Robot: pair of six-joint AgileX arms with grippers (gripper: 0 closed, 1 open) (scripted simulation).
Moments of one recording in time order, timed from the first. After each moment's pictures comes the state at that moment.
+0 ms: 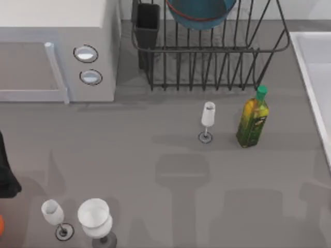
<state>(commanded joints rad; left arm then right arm) 0.00 0.00 0.00 0.00 0.00 0.00 -0.14 1.40 0.89 -1.05 0.00 -1.37</state>
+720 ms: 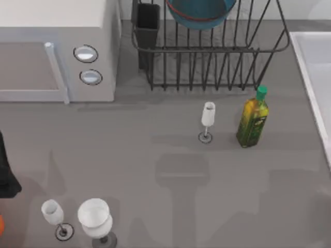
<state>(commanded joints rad) 0.00 0.00 0.00 0.00 0.00 0.00 -0.15 1.64 0.79 -0.72 -0.01 -1.37</state>
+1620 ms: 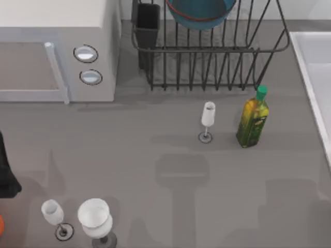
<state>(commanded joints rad) 0.00 0.00 0.00 0.00 0.00 0.00 -0.14 1.63 0.64 -0.58 -0.01 -1.36</state>
